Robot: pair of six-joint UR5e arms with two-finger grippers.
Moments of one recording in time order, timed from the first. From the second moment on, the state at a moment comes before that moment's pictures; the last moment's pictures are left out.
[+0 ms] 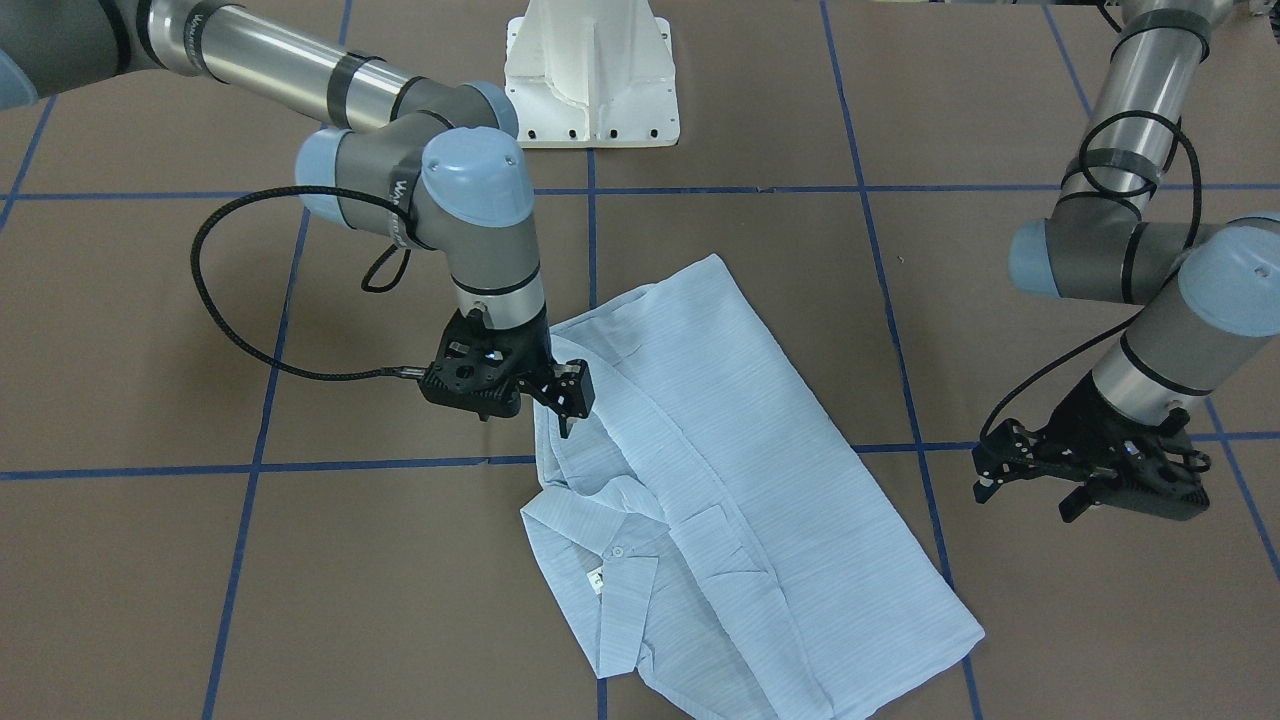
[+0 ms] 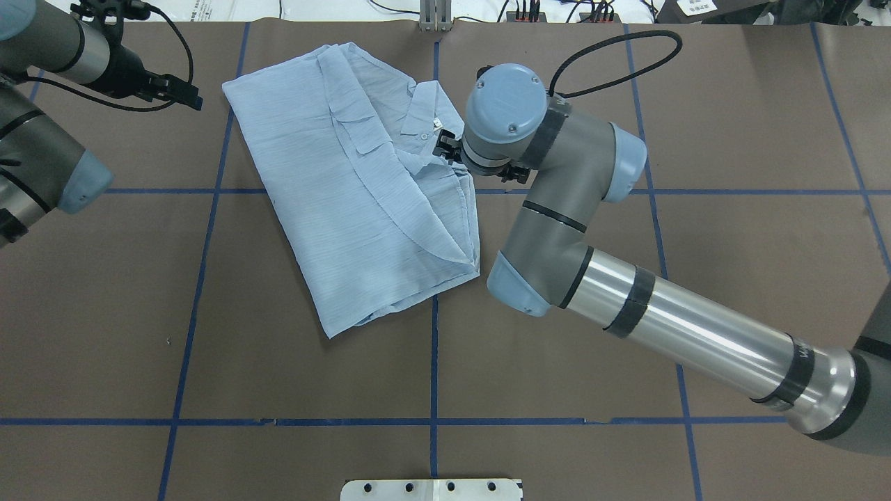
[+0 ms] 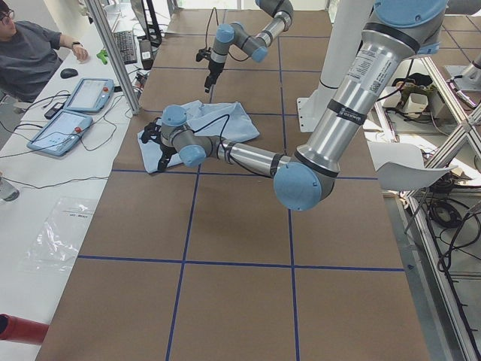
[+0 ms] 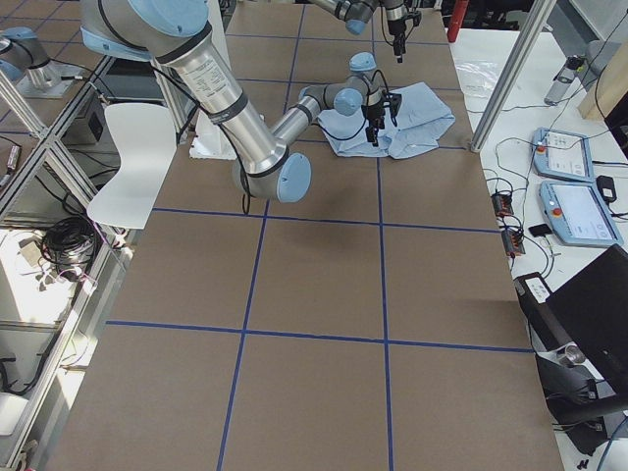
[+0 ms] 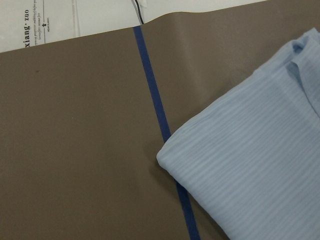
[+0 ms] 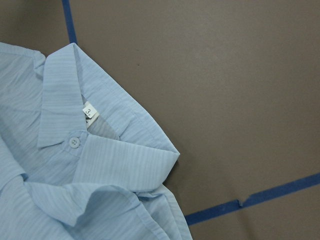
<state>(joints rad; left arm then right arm) -1.06 -2.04 -1.31 -2.26 -2.11 -0.70 0.63 -0.72 1.36 -1.40 1.70 1.47</state>
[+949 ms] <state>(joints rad) -1.06 -2.00 -1.35 -2.26 -2.11 -0.74 0.55 -0.71 1.22 -1.29 1.60 1.46</state>
